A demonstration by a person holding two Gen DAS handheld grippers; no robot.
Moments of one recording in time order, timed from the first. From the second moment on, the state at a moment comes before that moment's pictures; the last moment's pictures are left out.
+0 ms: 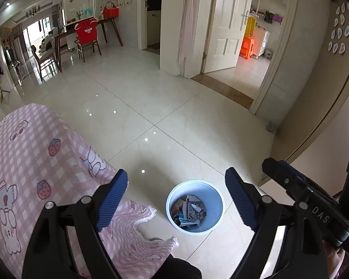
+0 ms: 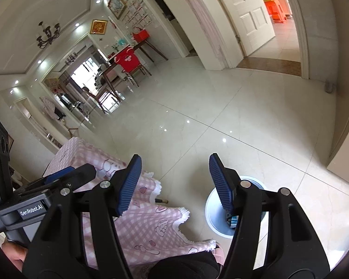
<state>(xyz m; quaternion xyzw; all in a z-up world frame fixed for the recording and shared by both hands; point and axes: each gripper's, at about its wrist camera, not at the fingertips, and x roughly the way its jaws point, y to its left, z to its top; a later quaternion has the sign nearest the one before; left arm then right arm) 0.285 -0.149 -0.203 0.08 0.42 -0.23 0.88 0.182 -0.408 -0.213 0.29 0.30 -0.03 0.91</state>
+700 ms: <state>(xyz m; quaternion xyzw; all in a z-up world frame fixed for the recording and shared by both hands) 0.281 0.180 -0.145 0.04 0.36 0.01 0.93 0.251 -0.114 -0.128 0.15 0.32 0.22 0.91</state>
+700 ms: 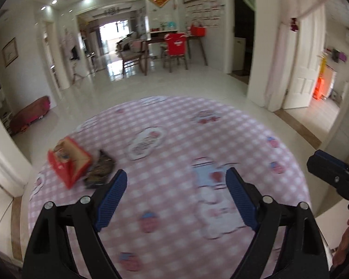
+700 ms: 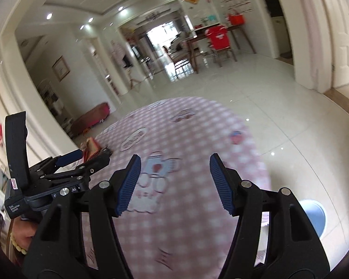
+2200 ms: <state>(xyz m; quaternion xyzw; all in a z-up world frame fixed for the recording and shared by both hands) 0.260 0.394 -0.171 -0.16 0.35 0.05 0.92 0.338 0.176 -0.143 0.03 0.38 0.37 0.85</state>
